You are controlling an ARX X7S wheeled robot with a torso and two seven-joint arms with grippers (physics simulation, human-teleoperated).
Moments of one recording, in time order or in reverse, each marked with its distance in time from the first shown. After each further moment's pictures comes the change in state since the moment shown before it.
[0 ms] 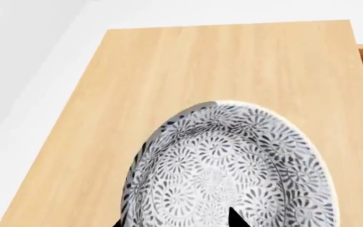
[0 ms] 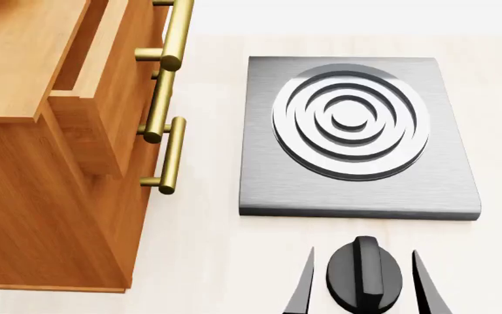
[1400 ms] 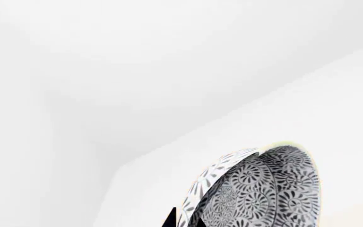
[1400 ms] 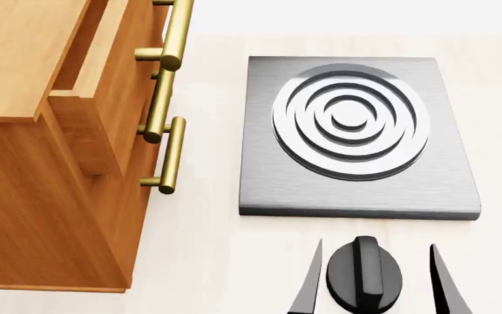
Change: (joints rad) left arm -0.224 0.039 1.150 0.082 -0.835 0.463 0.159; right arm -0.019 0.033 0.006 -0.127 -0.009 0.040 0.041
